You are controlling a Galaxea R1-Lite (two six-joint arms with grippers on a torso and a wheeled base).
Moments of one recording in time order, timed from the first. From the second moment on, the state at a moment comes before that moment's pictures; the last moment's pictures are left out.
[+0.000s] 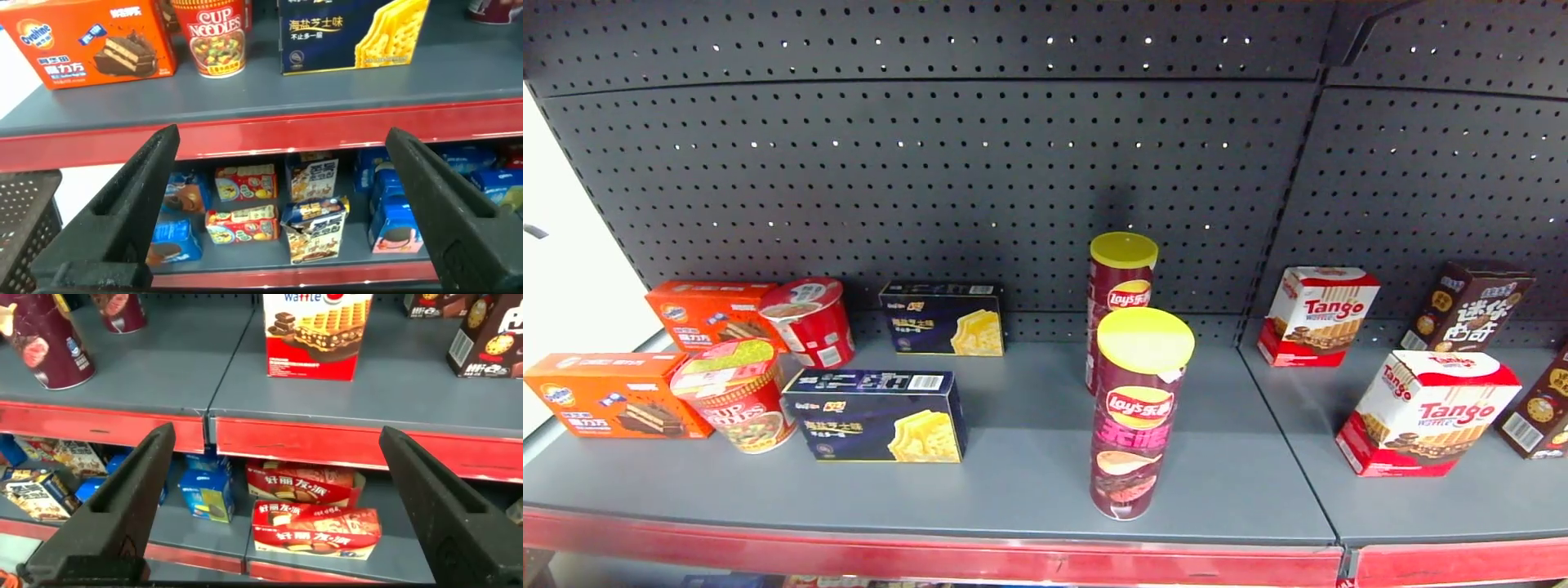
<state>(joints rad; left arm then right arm) -0.01 0.01 0.00 0.00 -0.03 0.05 0.15 0.09 -0.01 -0.04 0.00 0.04</state>
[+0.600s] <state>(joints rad) -0.01 0.01 0.00 0.00 -0.04 0.05 0.15 0.09 -0.01 -0.04 -0.01 0.04</state>
